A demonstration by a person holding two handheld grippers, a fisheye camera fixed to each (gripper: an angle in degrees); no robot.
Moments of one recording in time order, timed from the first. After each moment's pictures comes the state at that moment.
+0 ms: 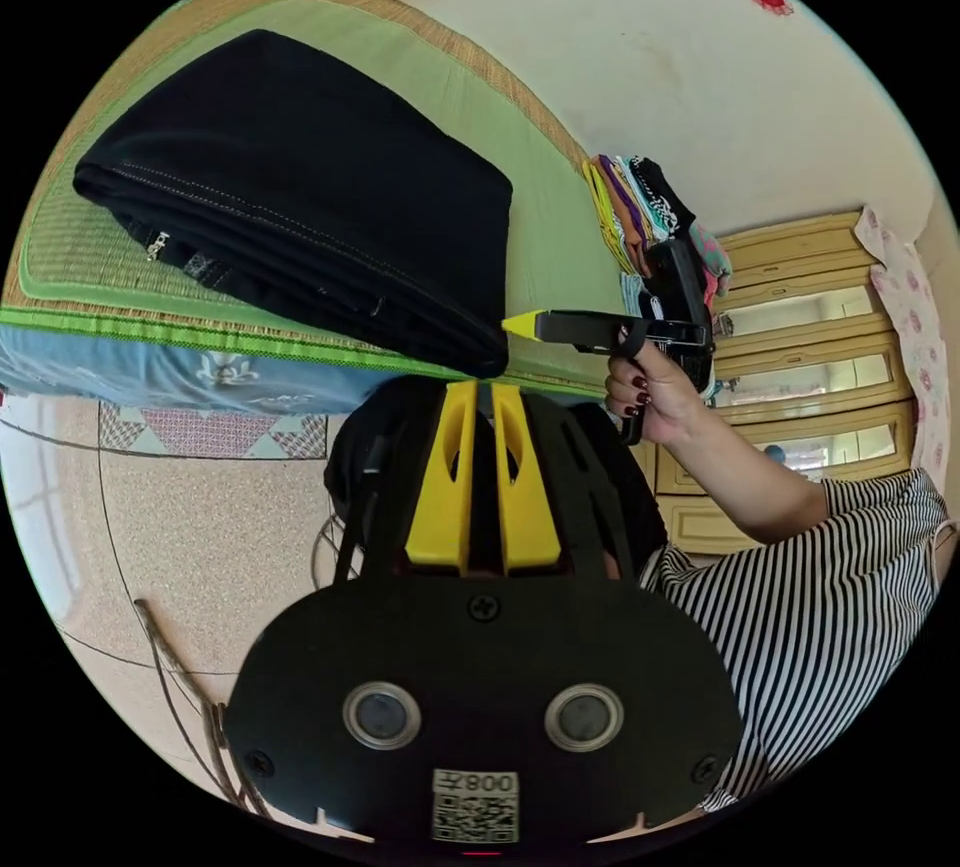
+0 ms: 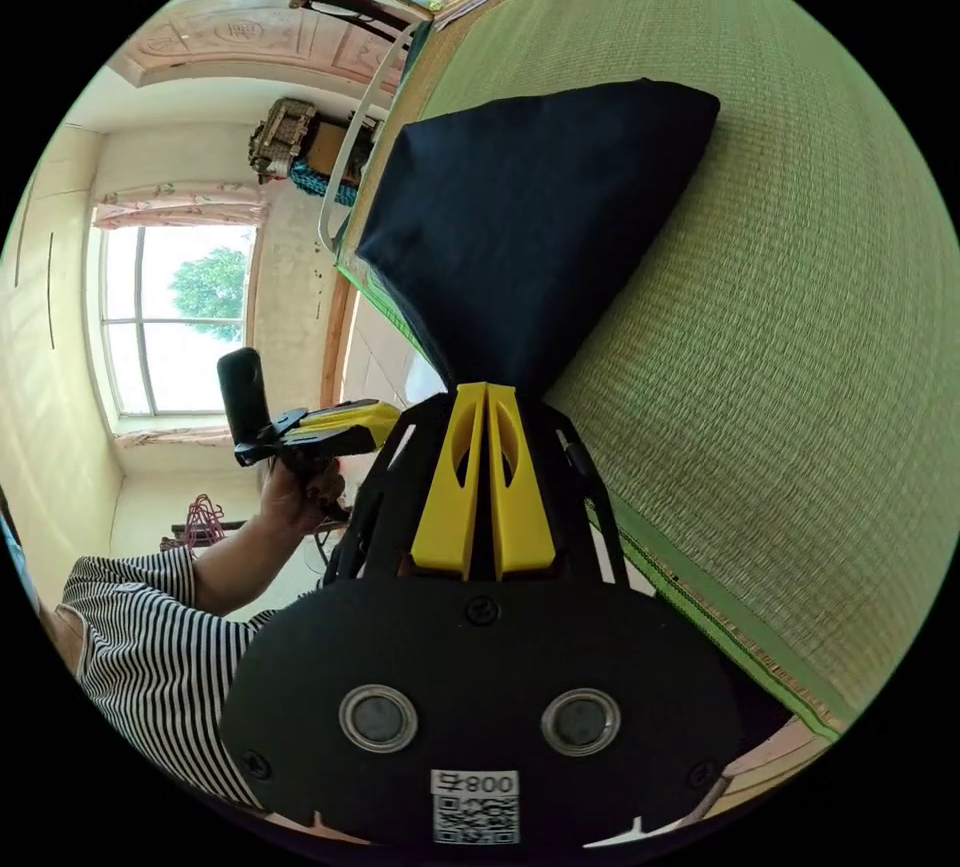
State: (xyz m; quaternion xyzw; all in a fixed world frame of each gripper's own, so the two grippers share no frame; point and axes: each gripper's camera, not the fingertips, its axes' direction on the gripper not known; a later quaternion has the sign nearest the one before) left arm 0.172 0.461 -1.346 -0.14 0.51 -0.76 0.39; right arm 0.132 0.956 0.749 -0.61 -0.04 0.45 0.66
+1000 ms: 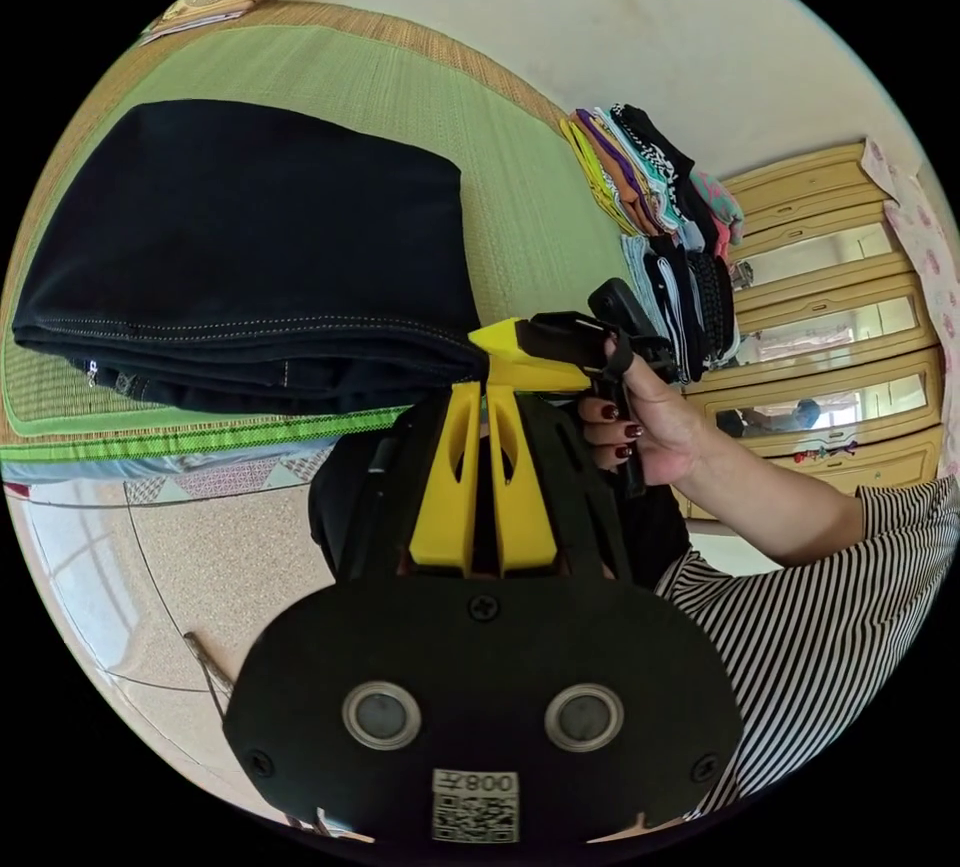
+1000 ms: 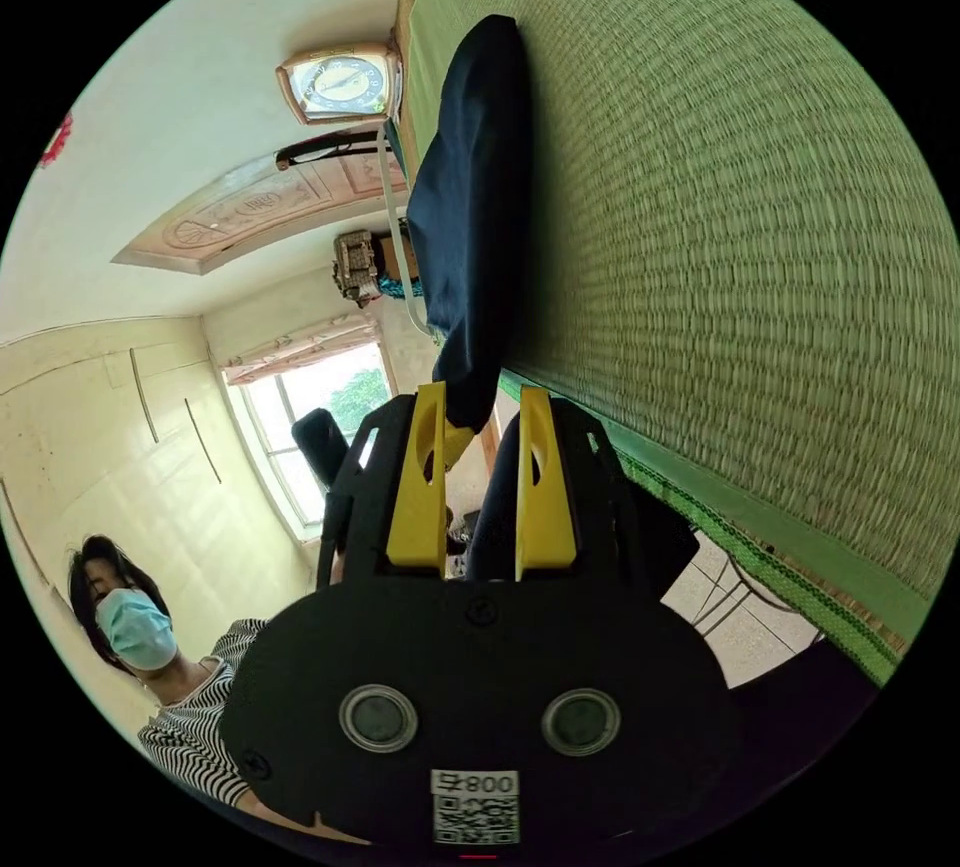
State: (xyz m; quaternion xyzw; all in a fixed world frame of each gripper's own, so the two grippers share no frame) left arm 0.188 0.399 -1.307 -0.16 0.53 -0.70 0.45; right arm 0.176 1.104 0.615 -0.41 -0.09 0.70 0.58
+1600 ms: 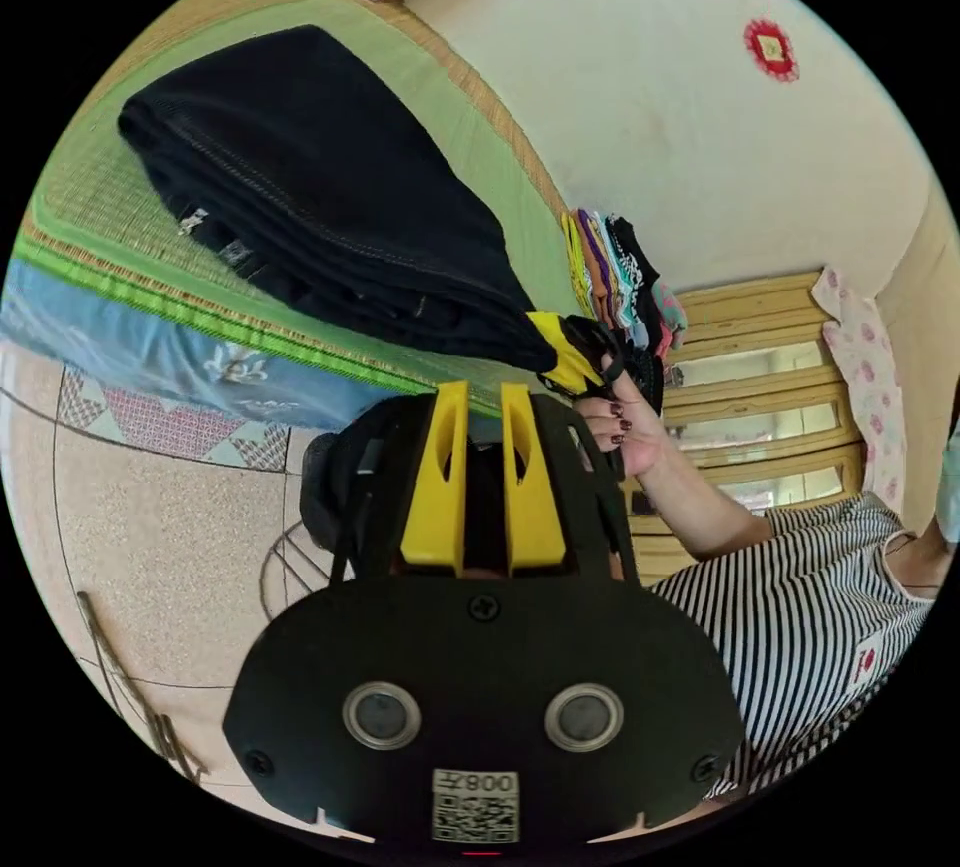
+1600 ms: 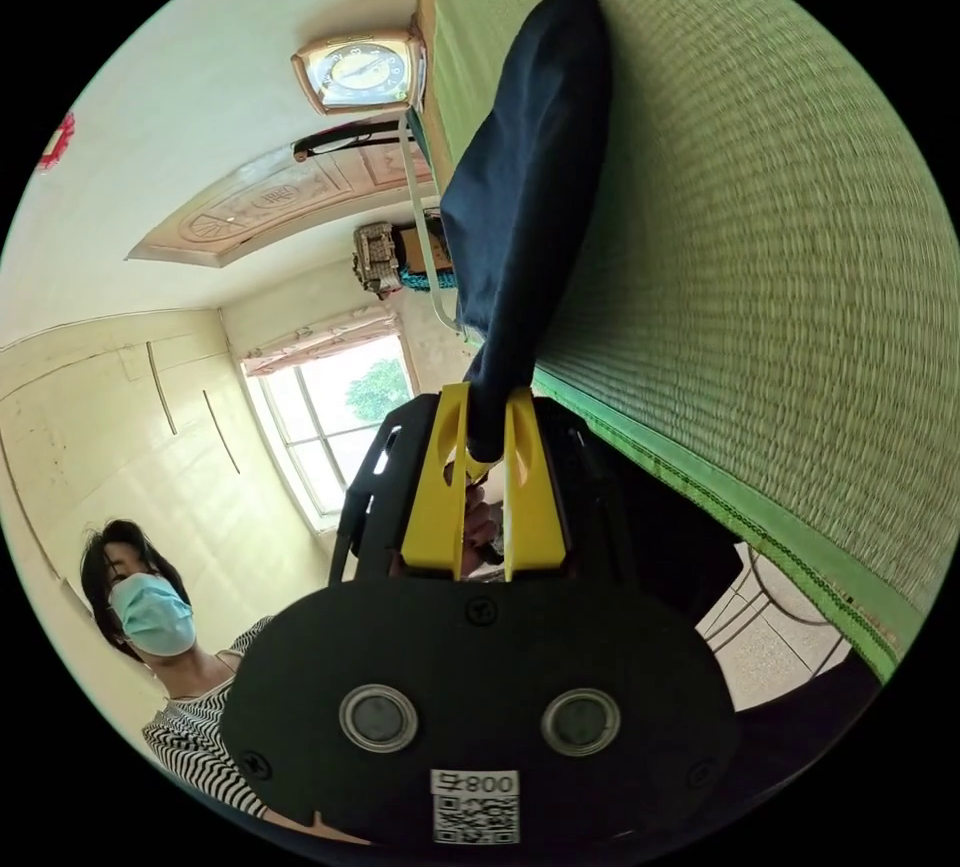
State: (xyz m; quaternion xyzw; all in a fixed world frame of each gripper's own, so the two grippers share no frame) left arm 0.275 0.511 -1.376 -0.08 0.49 -0.81 0.32; right arm 0.177 1.128 0.625 -0.40 -0.12 0.70 0.58
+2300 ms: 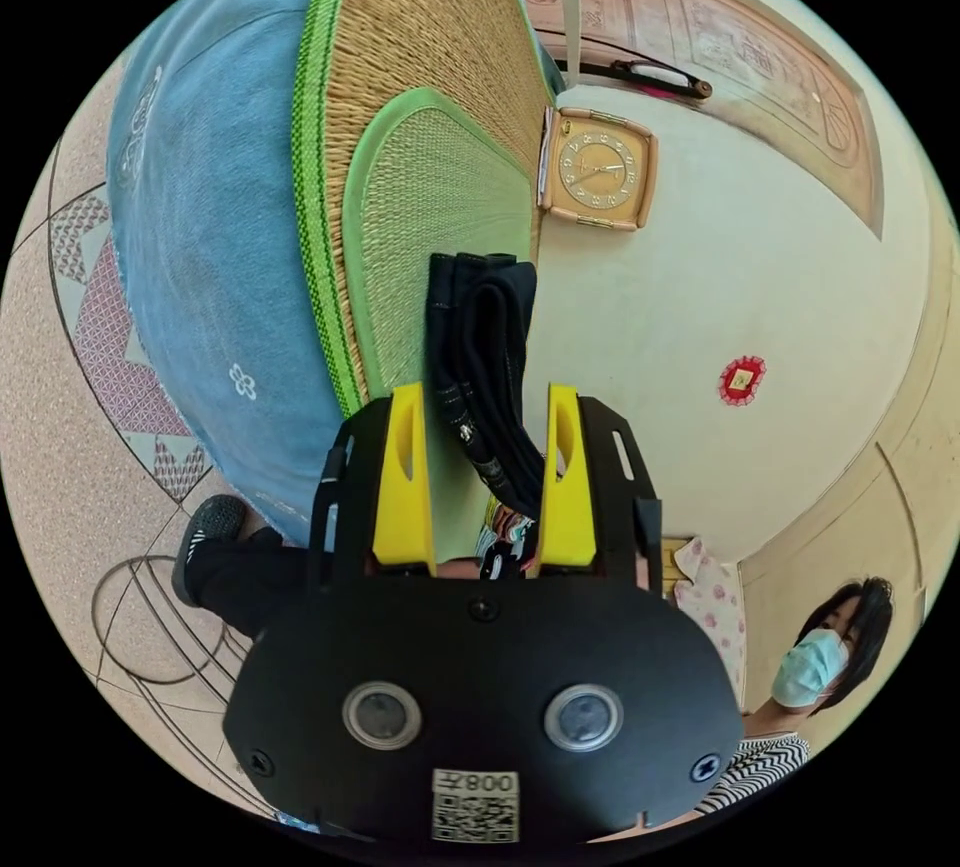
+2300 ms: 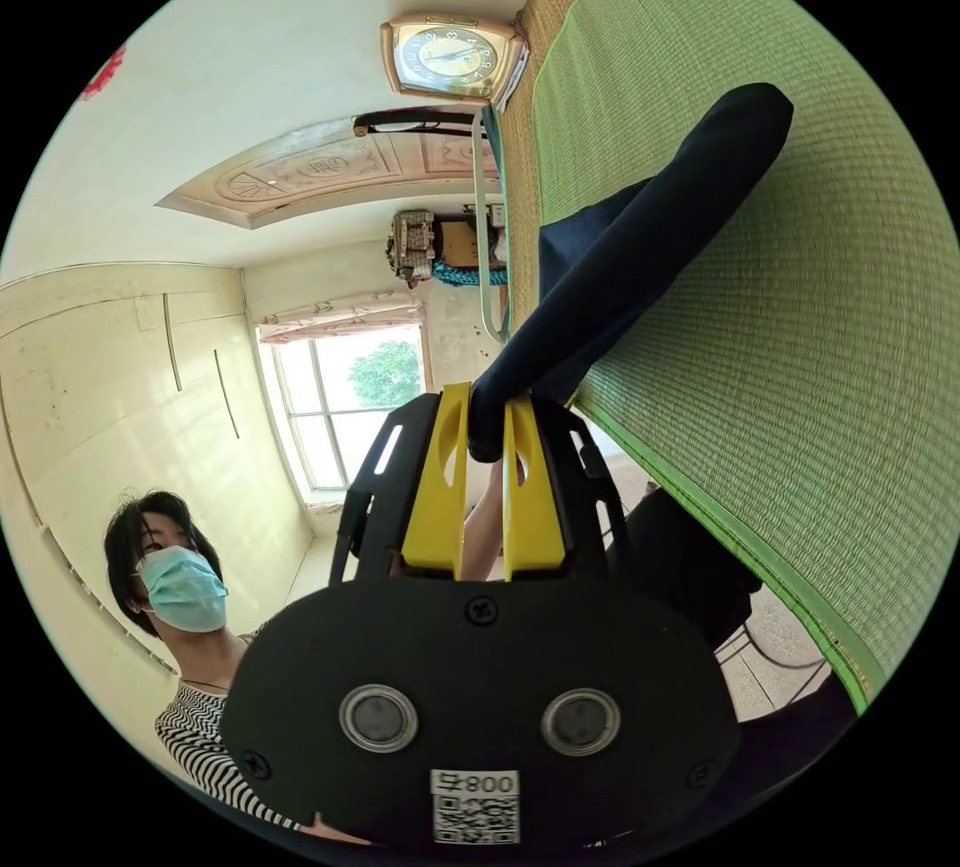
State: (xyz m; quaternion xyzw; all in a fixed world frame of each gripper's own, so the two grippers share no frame) left arm 0.377 0.681 -1.401 0.03 0.28 -0.96 0.02; right arm 0.203 1.094 0.626 -0.39 -0.16 0.66 0.62
